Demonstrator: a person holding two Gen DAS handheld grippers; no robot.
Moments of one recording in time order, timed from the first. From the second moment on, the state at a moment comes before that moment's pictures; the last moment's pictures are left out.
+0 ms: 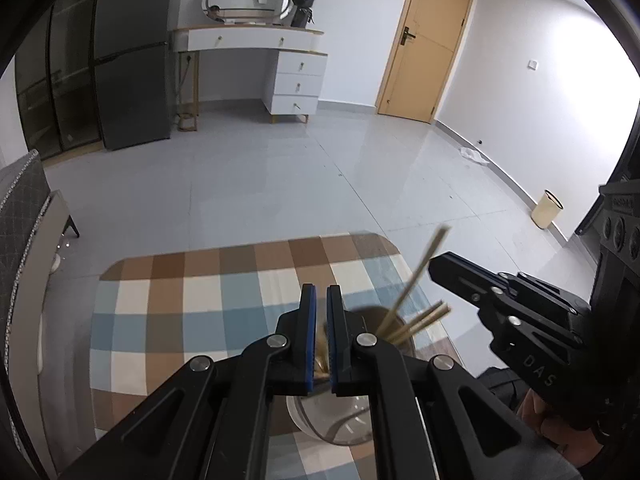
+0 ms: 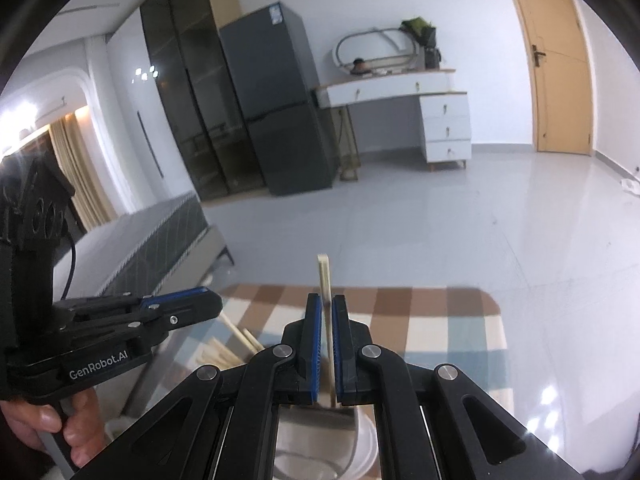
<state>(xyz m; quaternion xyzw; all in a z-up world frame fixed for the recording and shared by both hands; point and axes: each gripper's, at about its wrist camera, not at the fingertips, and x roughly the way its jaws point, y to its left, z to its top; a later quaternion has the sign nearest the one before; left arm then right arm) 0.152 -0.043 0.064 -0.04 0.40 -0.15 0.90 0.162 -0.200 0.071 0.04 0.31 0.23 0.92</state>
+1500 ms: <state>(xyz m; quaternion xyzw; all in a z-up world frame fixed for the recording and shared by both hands) -0.009 0.000 0.127 -0.07 0.28 -0.03 0.96 -0.033 -0.221 0.116 0.07 0.16 0.19 0.97</state>
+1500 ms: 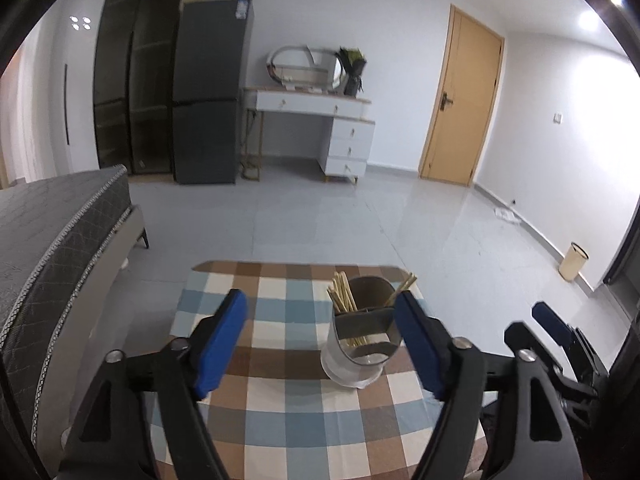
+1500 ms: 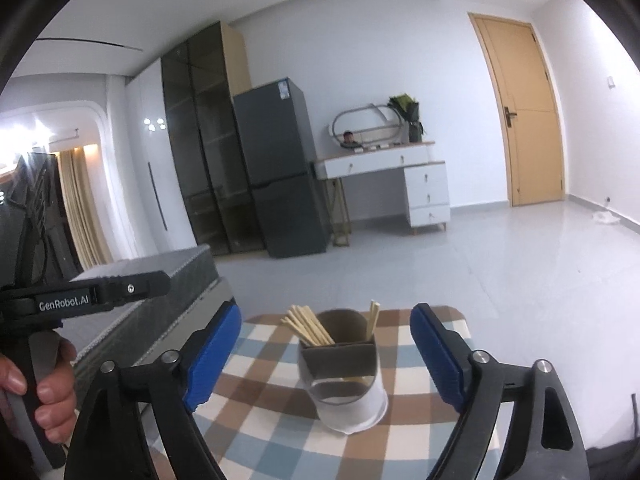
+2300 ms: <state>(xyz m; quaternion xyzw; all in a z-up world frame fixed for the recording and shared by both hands) -0.036 0.022 0.083 -0.05 0.20 0.04 0.98 -0.066 -0.211 0.079 0.06 0.15 0.16 0.97</state>
